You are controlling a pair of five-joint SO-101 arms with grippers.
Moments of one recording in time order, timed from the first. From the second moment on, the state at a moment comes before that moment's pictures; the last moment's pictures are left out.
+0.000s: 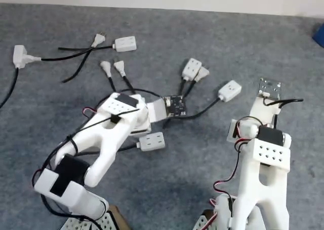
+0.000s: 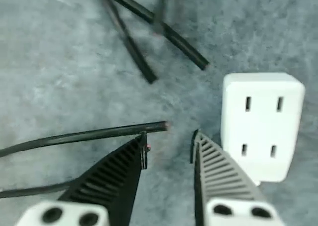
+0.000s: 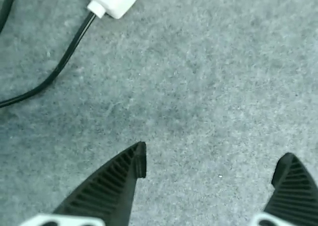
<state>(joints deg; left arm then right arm) 16.6 2.3 32.9 48.4 -56.3 10.2 -39.1 51.7 59.0 3.8</state>
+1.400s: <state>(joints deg) 4.8 3.1 8.1 54.5 -24.7 5.3 -39.1 53.1 53.9 3.8</state>
